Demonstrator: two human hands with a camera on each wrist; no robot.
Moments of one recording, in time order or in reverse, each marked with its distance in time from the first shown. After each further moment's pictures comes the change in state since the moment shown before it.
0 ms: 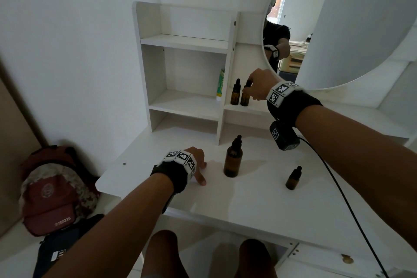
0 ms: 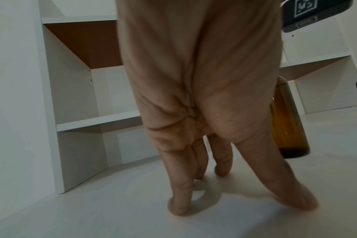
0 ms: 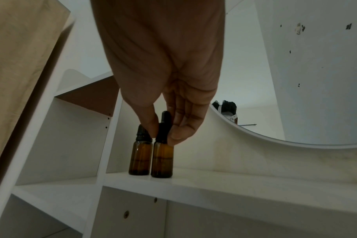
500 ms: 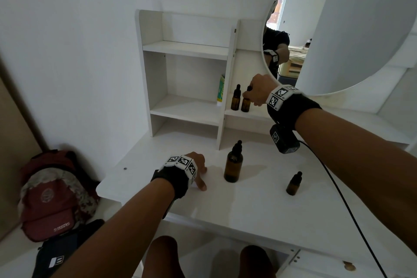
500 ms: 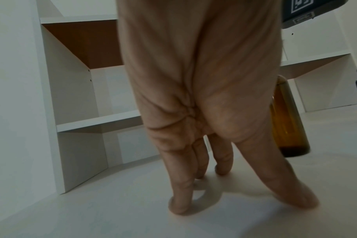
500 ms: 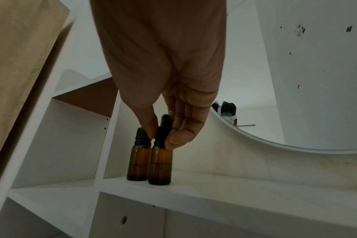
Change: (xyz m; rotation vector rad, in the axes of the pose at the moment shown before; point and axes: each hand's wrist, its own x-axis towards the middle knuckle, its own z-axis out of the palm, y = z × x) left_hand -0.006 0.003 -0.003 -0.009 0.005 -0.017; right_hand 0.006 0.000 0.000 0.017 -0.016 0.036
